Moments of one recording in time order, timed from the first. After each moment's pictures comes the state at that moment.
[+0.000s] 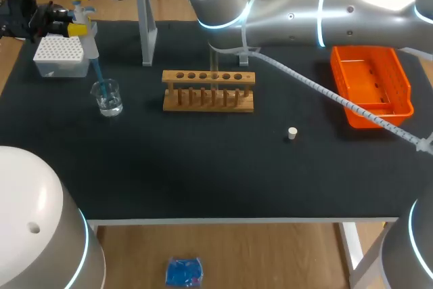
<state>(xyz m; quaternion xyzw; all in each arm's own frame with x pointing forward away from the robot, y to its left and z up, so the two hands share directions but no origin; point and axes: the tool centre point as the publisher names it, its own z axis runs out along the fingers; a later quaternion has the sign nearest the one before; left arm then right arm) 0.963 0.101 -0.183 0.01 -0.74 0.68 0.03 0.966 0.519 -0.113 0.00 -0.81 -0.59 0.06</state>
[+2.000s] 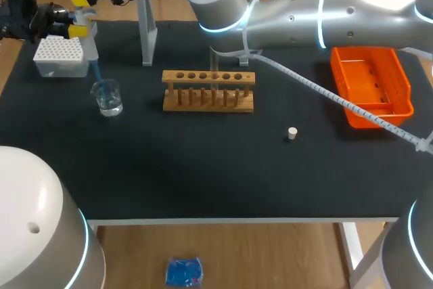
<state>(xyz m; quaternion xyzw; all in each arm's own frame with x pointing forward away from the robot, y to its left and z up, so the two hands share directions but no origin) 0.963 0.101 -0.186 0.01 -0.74 0.67 0.03 0.963 0.517 -0.128 0.00 -0.81 -0.58 0.07</state>
